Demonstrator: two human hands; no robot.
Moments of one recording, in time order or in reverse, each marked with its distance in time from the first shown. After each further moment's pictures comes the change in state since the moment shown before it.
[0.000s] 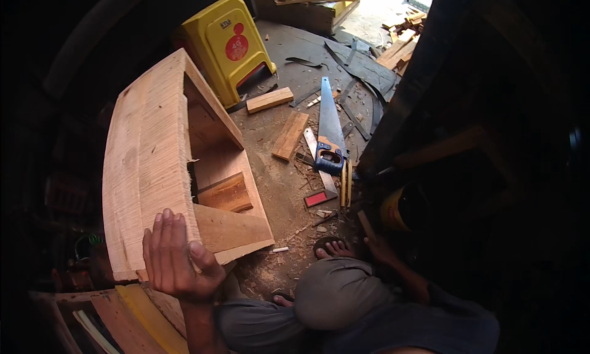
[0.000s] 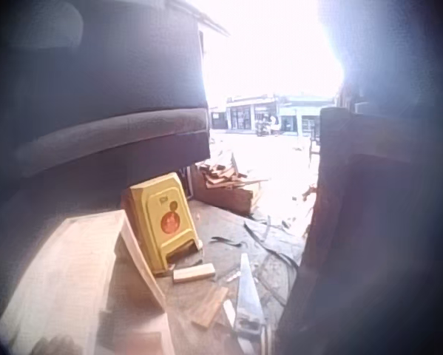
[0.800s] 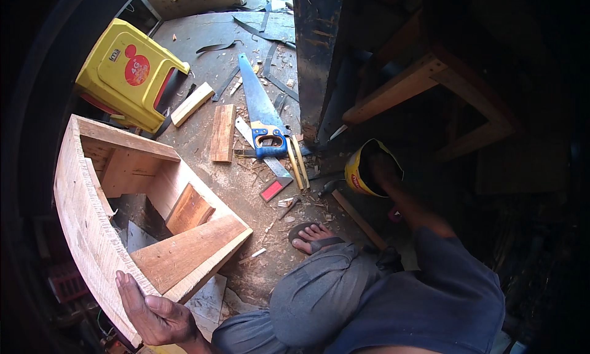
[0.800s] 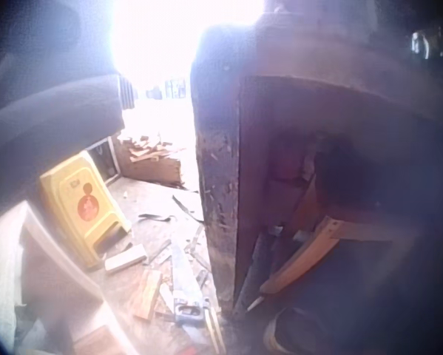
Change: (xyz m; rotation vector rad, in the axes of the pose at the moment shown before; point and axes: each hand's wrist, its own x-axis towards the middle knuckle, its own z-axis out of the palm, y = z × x) left_hand 0.006 0.035 0.015 0.033 -0.107 0.116; right_hand 0.056 0.031 -0.132 -0.783 0.346 0.068
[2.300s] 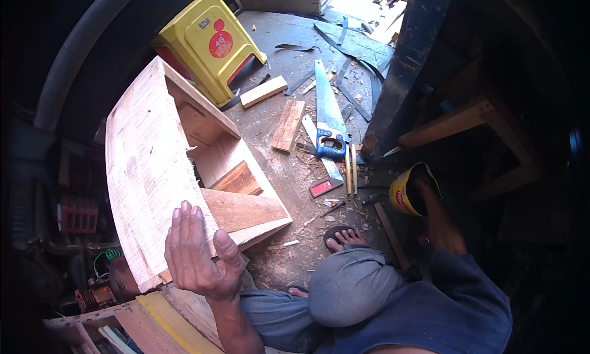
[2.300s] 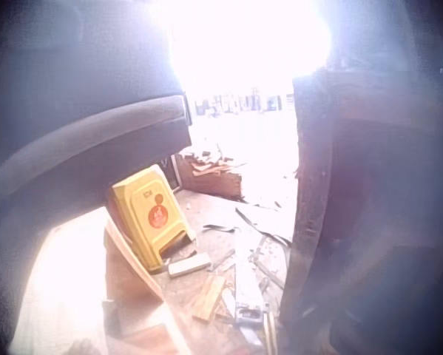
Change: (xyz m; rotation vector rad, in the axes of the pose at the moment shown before) left_hand 0.002 0.016 0.004 -0.151 0.107 -0.109; right_hand 0.046 0.011 0.037 0.195 0.032 0.119
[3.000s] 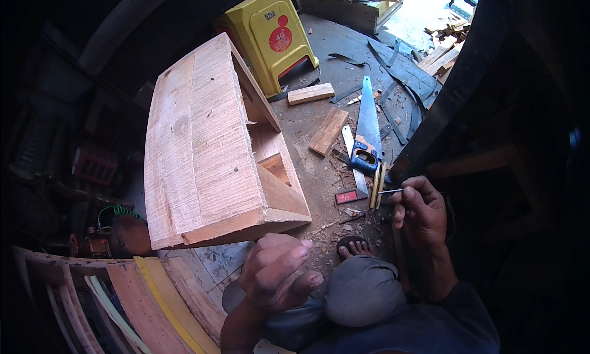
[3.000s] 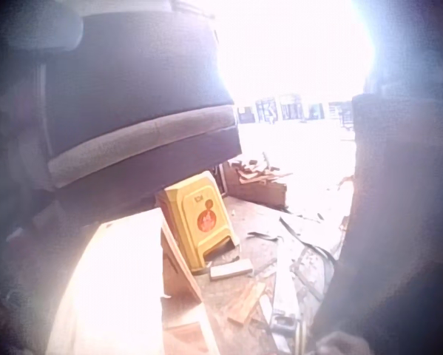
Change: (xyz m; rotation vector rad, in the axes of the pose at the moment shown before) left_hand -0.032 0.035 -0.028 -1.038 0.037 -0.001; right_hand -0.173 -0.234 -0.218 1.784 -0.460 -0.336
